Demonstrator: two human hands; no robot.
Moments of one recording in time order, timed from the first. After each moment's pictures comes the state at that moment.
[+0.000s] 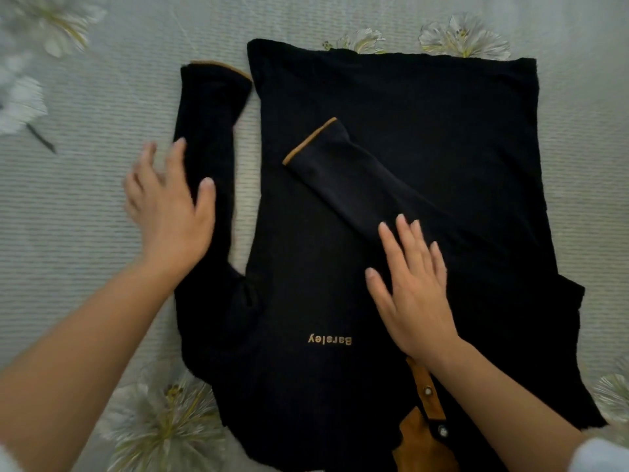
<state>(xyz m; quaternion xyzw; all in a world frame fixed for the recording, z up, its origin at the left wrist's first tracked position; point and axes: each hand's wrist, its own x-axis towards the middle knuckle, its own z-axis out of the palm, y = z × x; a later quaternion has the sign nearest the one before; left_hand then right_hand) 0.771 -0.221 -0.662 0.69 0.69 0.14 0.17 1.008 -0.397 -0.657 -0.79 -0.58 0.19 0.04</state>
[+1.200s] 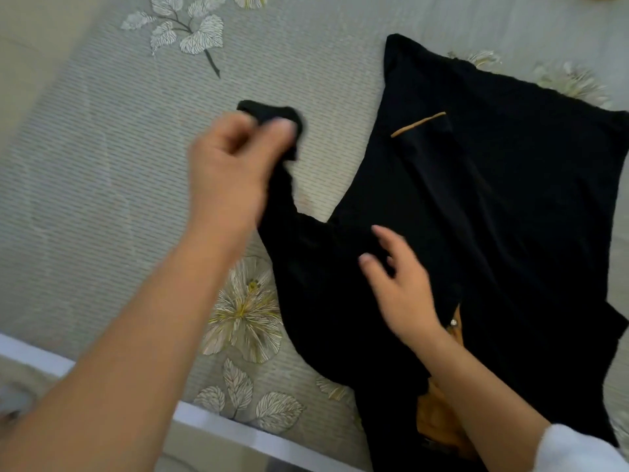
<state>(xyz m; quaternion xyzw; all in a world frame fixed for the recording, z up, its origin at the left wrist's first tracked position) 0.721 -0.316 -0.555 0.40 0.59 0.53 0.45 0.912 -0.412 -0.638 -0.70 -0.51 0.42 0.28</state>
